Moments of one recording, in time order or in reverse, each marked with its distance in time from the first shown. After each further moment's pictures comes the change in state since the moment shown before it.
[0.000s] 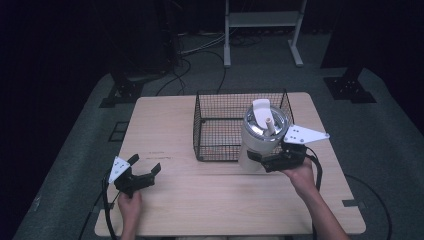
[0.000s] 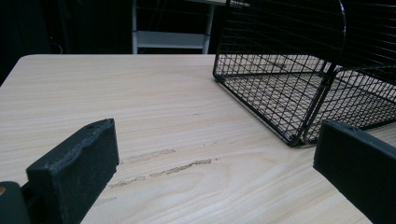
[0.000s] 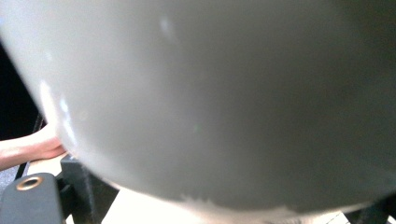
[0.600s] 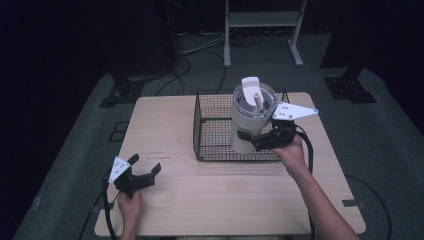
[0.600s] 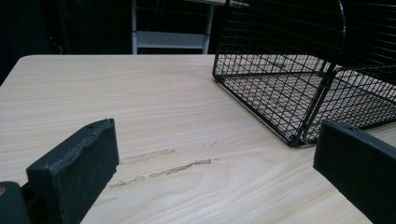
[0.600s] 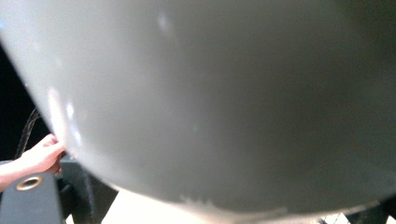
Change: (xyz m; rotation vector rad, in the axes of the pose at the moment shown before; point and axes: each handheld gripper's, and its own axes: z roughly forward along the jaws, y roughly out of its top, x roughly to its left) left arm 0.000 0.000 0.000 -0.004 -0.001 -0.001; right arm -0.020 0.043 0.032 -0.004 0.010 -0.018
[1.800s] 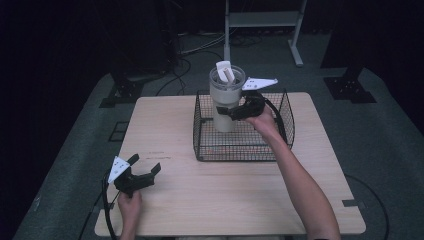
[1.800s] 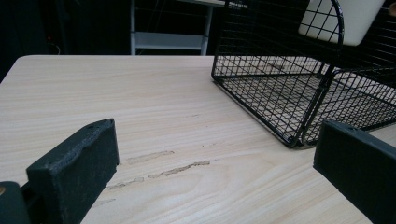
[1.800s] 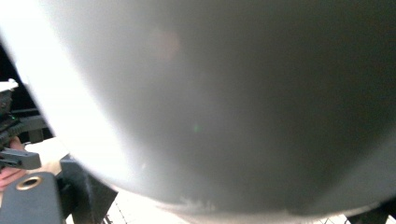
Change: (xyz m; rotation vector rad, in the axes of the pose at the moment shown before) left arm 0.001 0.000 0.000 -0.002 -0.008 -0.004; right arm -0.081 -0.005 0.109 0.095 0.060 0.051
